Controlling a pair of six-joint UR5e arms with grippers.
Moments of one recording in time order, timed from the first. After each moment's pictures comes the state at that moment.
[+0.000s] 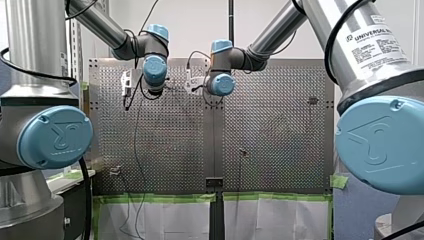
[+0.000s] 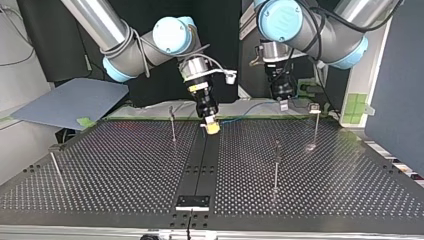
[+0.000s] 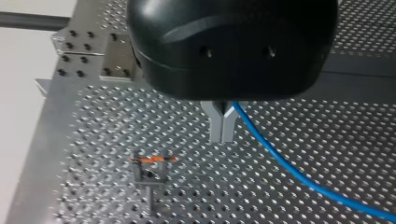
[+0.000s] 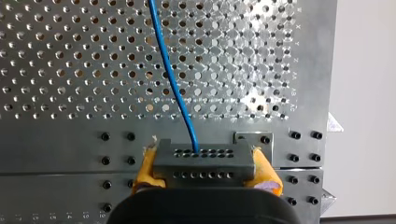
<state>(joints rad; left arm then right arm) -0.42 -1.53 -1.95 -2.93 -2.21 -1.59 2.40 -1.14 1.49 -0.48 1.69 1.51</state>
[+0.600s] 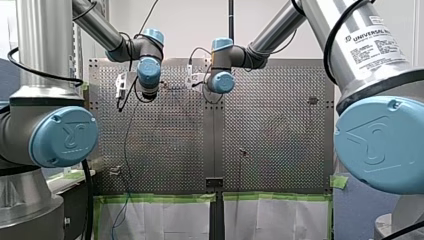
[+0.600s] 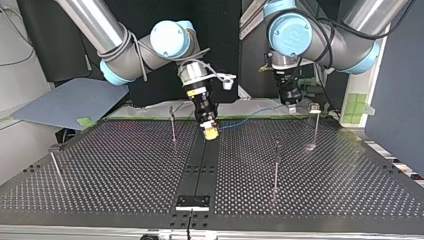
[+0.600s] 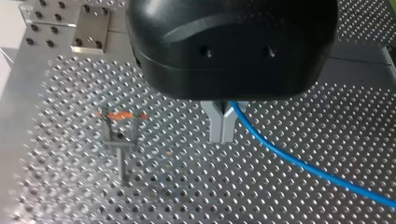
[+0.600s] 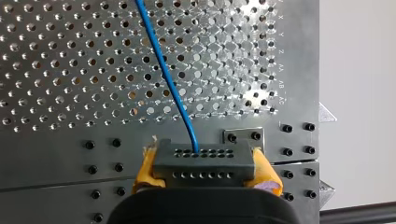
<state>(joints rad) -0.33 -1.55 -1.95 -2.98 -2.14 -1.58 2.39 -1.14 1.45 -0.47 1.68 1.59</state>
